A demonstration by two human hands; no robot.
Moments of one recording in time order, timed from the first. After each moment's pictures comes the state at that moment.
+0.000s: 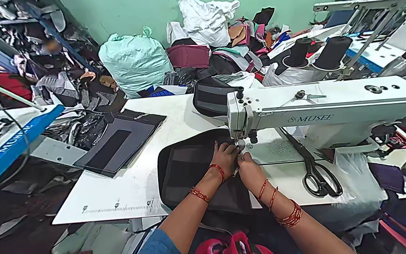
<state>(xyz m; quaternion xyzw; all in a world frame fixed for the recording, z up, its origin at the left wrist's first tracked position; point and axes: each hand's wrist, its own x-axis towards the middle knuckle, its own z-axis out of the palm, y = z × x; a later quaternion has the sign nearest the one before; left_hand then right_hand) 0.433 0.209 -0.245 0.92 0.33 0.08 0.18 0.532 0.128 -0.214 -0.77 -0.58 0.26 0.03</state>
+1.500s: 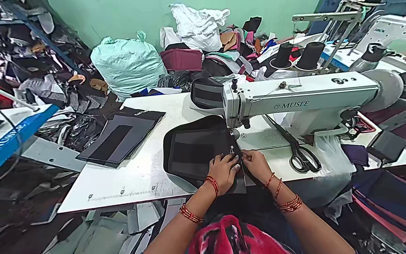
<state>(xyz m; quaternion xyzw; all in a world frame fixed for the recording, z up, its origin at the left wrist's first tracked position) 0.385 0.133 -0.214 0.89 0.34 -0.01 0.31 0.555 0.081 -0.236 -0.76 -0.49 0.31 0.29</state>
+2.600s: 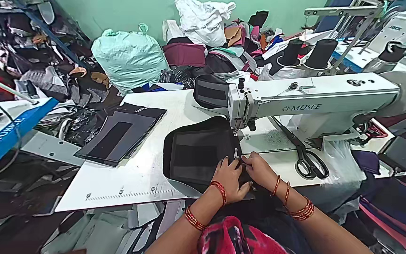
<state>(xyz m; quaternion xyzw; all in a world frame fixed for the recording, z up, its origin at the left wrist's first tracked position) 0.398 0.129 -0.208 0.91 0.30 -0.15 0.23 0.552 0.082 -0.213 -0.73 -0.59 0.32 0.12</state>
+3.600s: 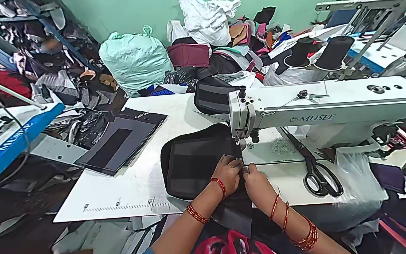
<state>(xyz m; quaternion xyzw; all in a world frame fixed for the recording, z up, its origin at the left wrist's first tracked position) 0.409 0.170 -0.247 0.93 0.28 0.10 0.23 0.526 0.089 -0.206 -0.76 -0.60 0.27 -0.02</state>
